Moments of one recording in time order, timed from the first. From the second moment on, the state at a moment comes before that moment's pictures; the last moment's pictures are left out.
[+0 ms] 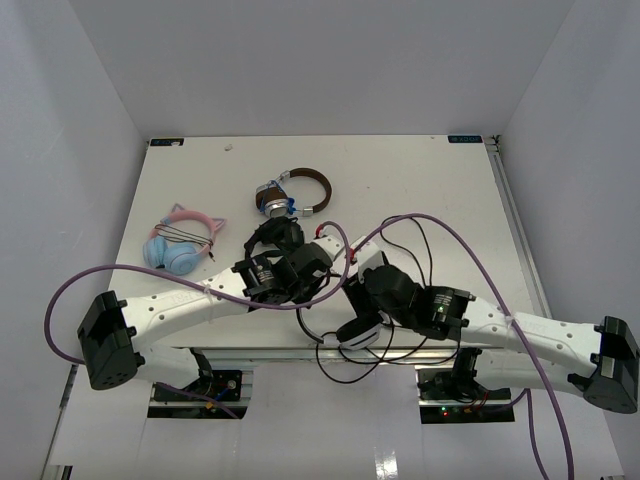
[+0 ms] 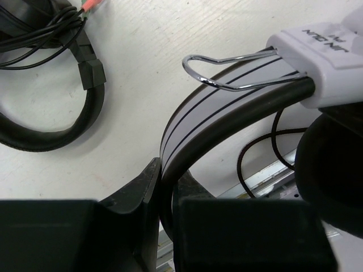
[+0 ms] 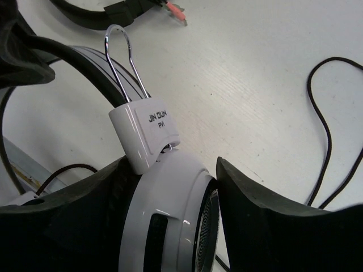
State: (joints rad) left arm -1.07 1.32 1.03 -0.67 -0.31 -0.30; right arm 1.20 1.01 0.72 -0.36 0.46 0.20
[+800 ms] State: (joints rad) left arm -1.06 1.28 1.04 -0.62 -0.36 -0.36; right arm 1.22 1.11 0.78 -0.46 0.56 0.37
